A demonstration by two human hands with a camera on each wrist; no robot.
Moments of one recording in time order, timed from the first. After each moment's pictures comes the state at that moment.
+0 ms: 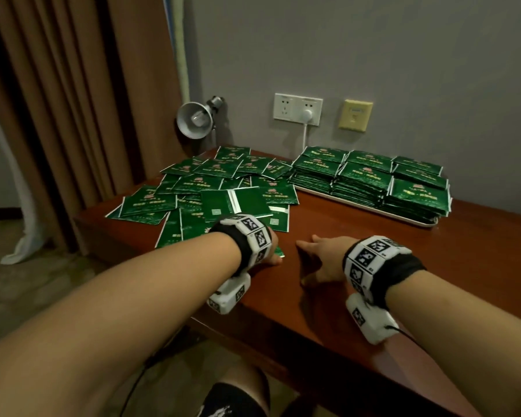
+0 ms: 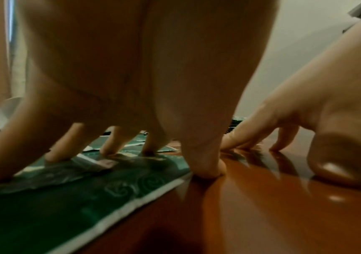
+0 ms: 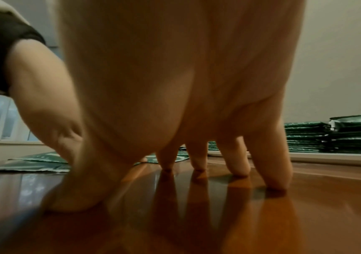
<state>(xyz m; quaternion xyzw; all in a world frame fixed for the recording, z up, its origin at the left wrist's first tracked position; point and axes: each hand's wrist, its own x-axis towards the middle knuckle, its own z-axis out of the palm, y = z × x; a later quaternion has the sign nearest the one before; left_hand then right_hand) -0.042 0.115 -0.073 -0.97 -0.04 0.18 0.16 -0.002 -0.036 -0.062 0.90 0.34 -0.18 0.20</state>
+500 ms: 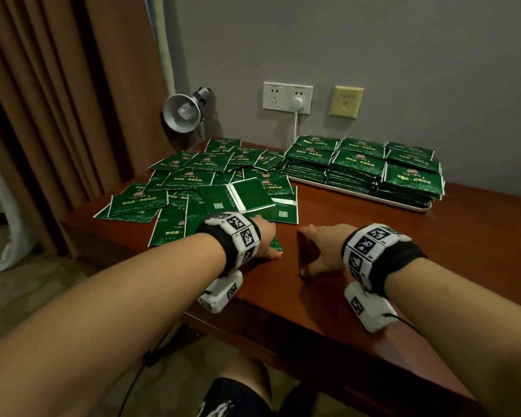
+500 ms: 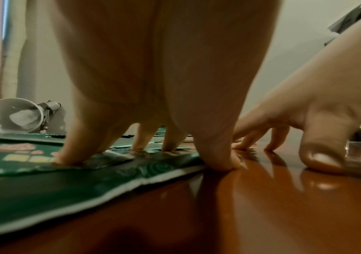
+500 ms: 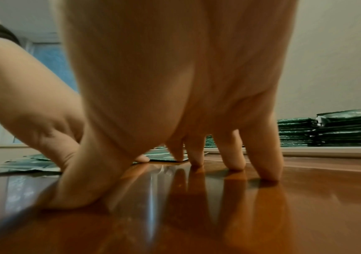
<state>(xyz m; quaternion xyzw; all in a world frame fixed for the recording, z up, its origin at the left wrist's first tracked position) -0.043 0.115 -0.073 -0.98 -0.04 0.17 0.09 0.000 -0.039 -0.065 0.92 0.32 -0.17 0.16</state>
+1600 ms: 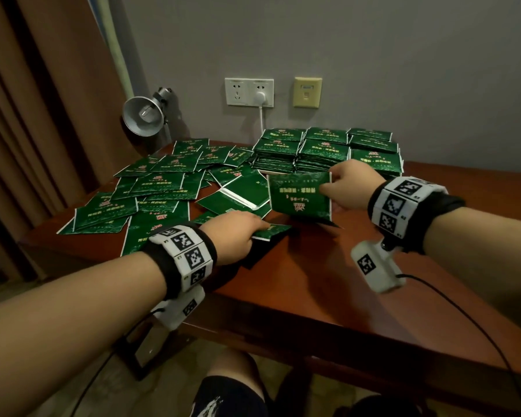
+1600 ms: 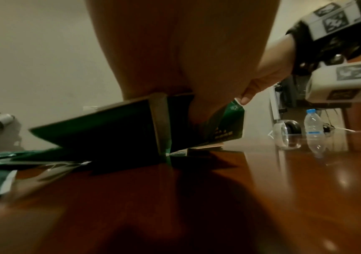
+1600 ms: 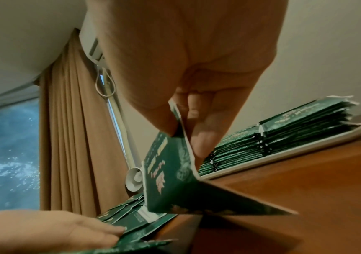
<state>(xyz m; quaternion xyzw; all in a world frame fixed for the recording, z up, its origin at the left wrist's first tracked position) -0.078 0.120 -0.066 -0.99 0.11 0.05 -0.05 0.018 -0.097 -0.012 0.97 0.16 0.01 -0.21</state>
